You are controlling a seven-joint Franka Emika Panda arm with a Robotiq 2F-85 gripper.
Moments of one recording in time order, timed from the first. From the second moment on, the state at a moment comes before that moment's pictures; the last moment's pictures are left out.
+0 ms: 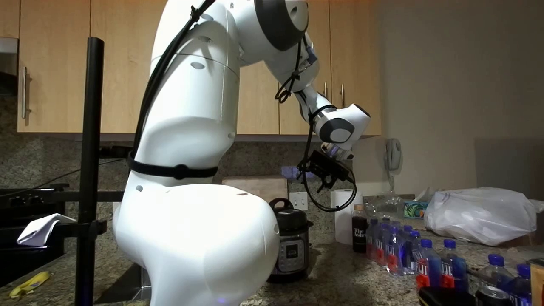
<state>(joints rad) 0.22 0.08 0.07 -1.96 0.88 2.11 -0.79</state>
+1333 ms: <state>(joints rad) 0.25 0.39 0.27 -1.77 1.01 2.12 -0.75</state>
